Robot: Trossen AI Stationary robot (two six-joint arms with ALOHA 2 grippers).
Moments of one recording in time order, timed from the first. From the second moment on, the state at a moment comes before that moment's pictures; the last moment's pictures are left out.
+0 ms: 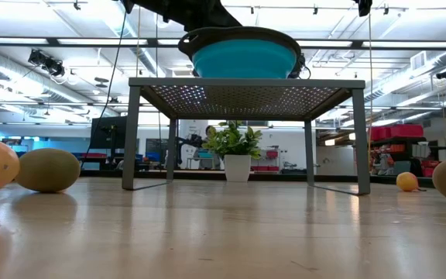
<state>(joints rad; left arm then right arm) 0.16 1.44 1.12 0.06 -0.03 -0.07 -0.13 0.71 0.84 -0.13 0.23 -0.03</state>
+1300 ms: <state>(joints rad) 0.16 1.44 1.12 0.06 0.05 -0.07 -0.13 0.71 0.84 -0.13 0.22 -0.03</state>
